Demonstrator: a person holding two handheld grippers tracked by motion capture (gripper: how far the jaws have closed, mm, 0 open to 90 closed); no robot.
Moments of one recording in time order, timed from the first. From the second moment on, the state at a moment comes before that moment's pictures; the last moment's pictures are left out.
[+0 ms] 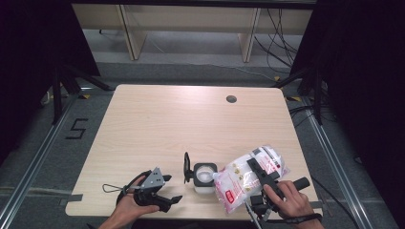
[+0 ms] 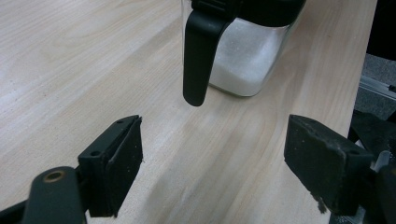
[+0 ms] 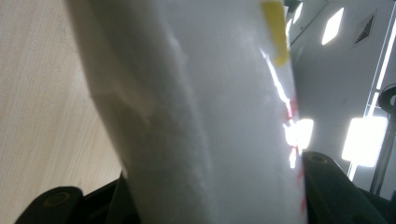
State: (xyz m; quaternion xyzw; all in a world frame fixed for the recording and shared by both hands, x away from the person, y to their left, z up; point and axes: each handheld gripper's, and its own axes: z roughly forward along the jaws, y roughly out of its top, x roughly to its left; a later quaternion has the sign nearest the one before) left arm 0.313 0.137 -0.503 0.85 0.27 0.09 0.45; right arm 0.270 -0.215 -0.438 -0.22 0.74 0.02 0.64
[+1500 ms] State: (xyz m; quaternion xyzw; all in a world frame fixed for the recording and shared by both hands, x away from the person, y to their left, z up) left arm 0.313 0.136 -0.504 0.85 0.27 0.09 0.45; right arm 0.267 -0.212 -0.439 -0.22 0.74 0.01 0.64
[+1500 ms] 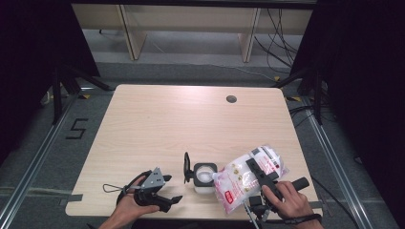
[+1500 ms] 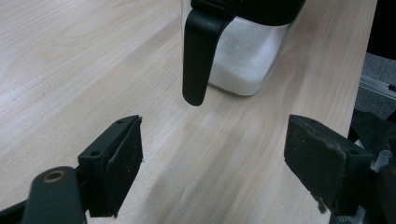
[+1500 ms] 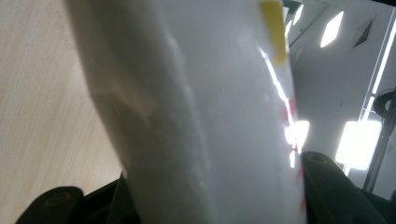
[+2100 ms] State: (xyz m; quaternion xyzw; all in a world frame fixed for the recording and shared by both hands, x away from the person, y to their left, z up) left arm 0.313 0.136 -0.503 0.85 0.27 0.09 0.45; right arm 0.267 -0.212 -0.439 -0.21 0.74 0.02 0.64
